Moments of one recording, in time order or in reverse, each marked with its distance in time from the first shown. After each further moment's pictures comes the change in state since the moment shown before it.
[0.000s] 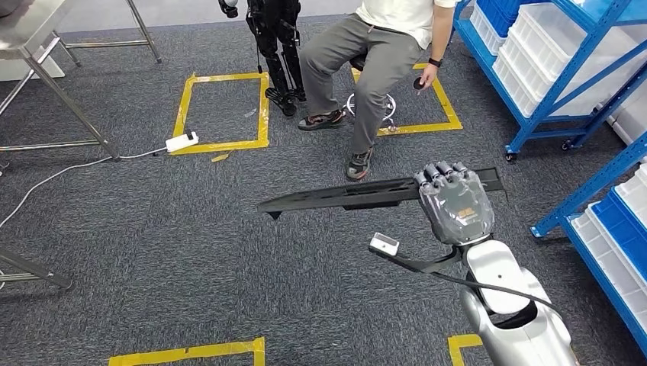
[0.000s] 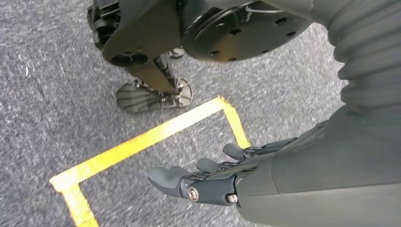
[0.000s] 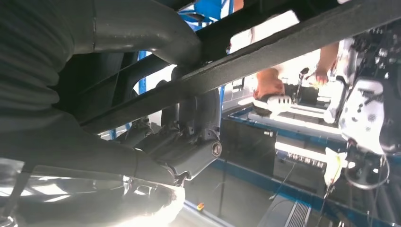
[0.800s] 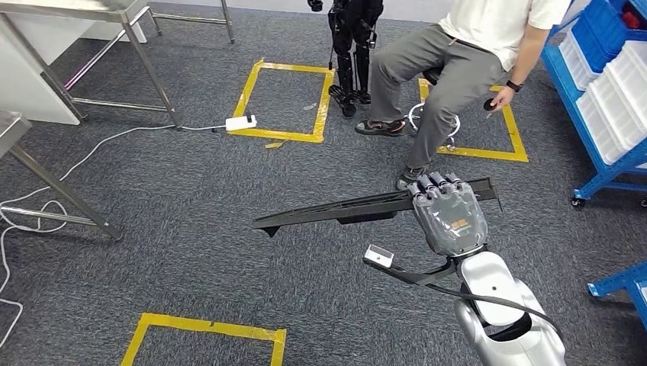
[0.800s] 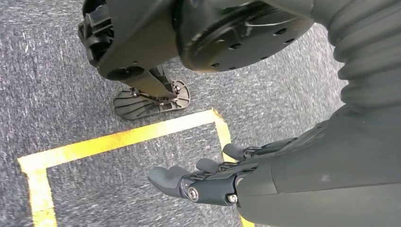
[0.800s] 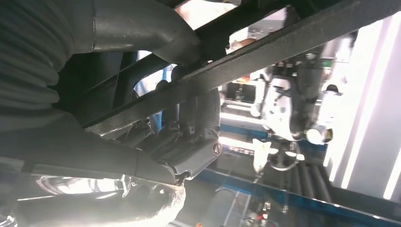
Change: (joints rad) left arm 0.011 -0.003 0.000 0.000 -0.012 -0.004 -0.008; right arm 0.036 0.020 0.007 -0.015 0.008 -0.006 -0.003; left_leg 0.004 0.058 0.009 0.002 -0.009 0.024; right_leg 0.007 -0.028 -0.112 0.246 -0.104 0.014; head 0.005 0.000
